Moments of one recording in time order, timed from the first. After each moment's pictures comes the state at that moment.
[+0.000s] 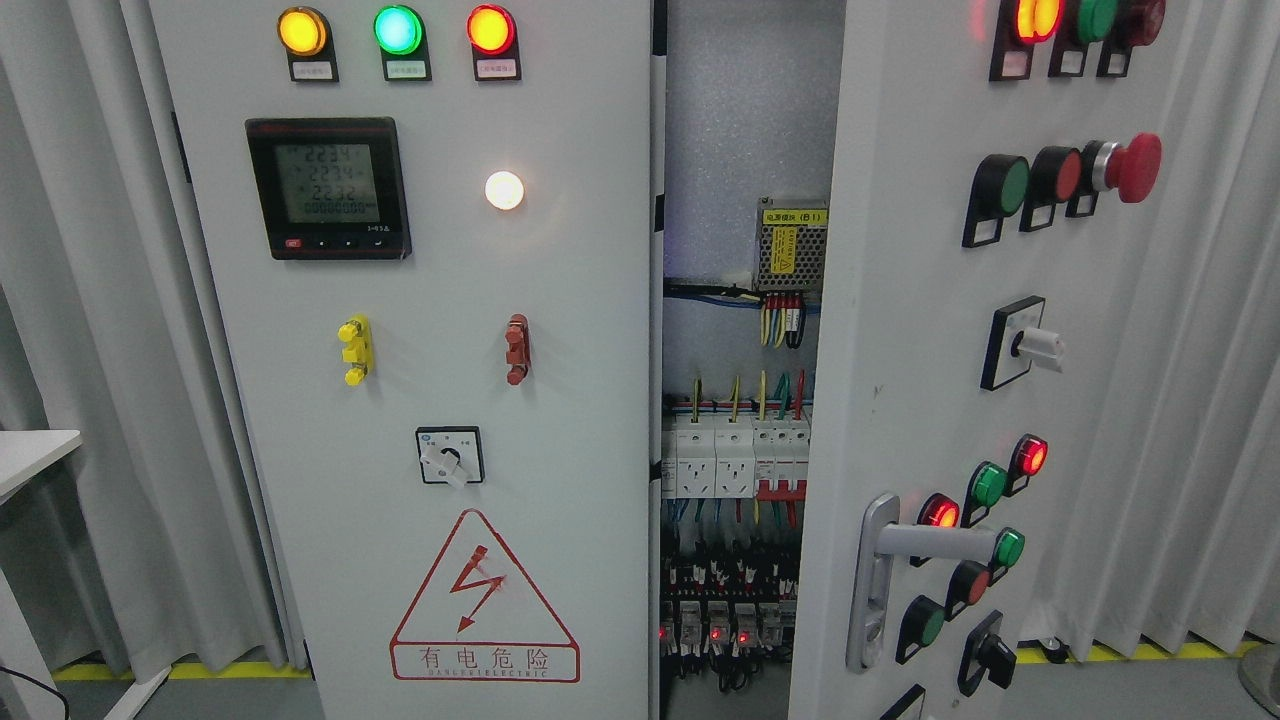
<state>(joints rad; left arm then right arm) -0.04 0.75 -0.33 -1.80 0.78 0.00 -0.58 0.00 0.00 0.00 0.06 0.00 -0.06 -0.03</state>
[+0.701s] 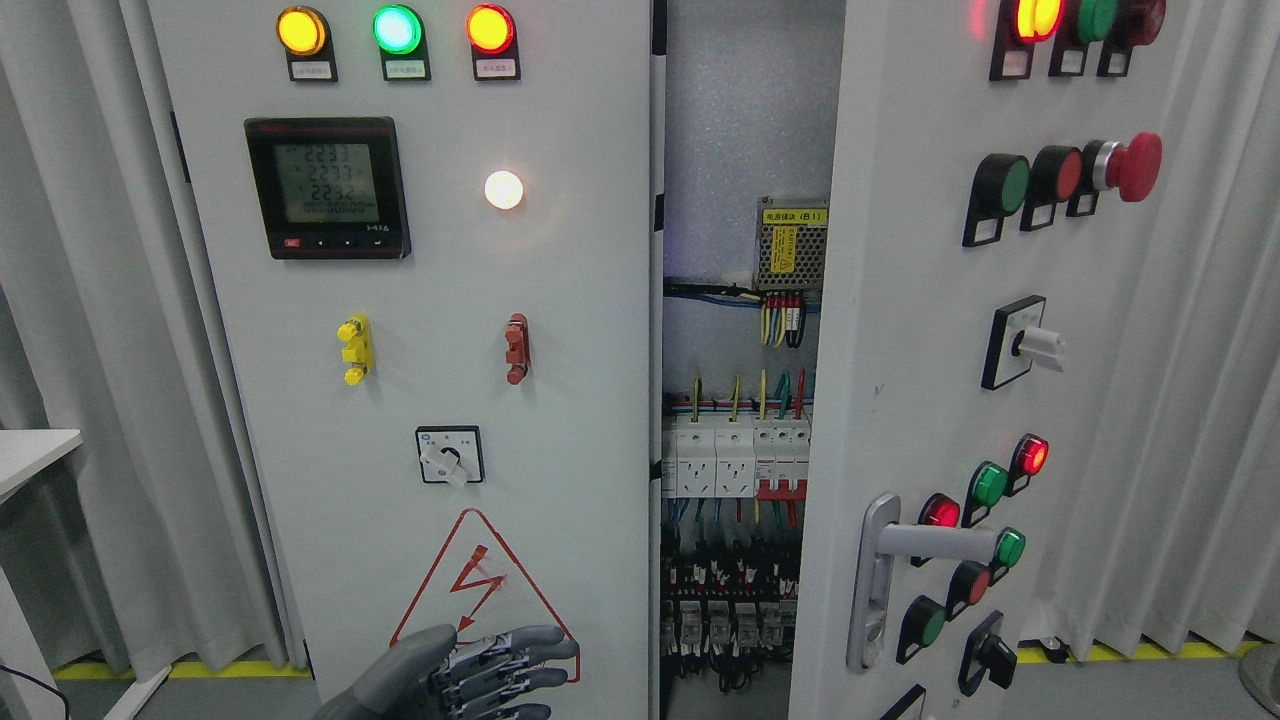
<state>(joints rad) -0.38 0.58 -0.21 -1.88 0.95 0.38 -0.59 0.00 0.00 0.00 0.06 0.00 -0.06 -0.03</state>
